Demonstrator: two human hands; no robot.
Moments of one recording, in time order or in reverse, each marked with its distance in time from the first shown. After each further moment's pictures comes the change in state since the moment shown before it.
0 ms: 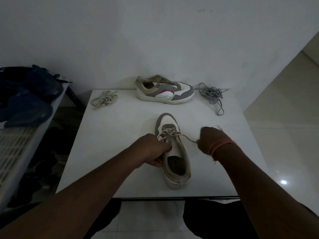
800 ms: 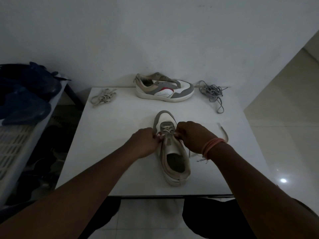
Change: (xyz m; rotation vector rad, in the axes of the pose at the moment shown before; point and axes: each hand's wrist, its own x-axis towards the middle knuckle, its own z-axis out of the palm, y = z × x) left_hand 0.017 -0.009 -0.013 0.537 0.230 0.273; right_hand 0.005 -0.033 -0.001 0.289 -0.058 -0.334
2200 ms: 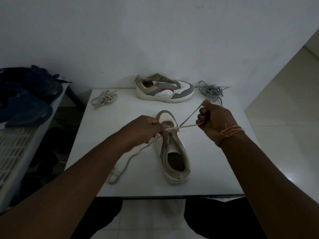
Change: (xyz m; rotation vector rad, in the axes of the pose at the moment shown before) left_hand -0.010 0.024 -0.045 -0.418 -0.103 0.019; right_hand 0.004 0.011 -0.043 1.661 0.394 0.403
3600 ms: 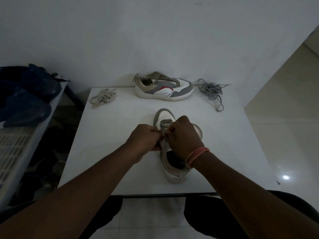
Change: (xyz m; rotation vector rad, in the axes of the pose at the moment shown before) left_hand 0.003 -0.026 0.034 -0.401 0.124 -0.182; right_hand -0.026 0.079 0.026 -1.497 -0.123 -0.611
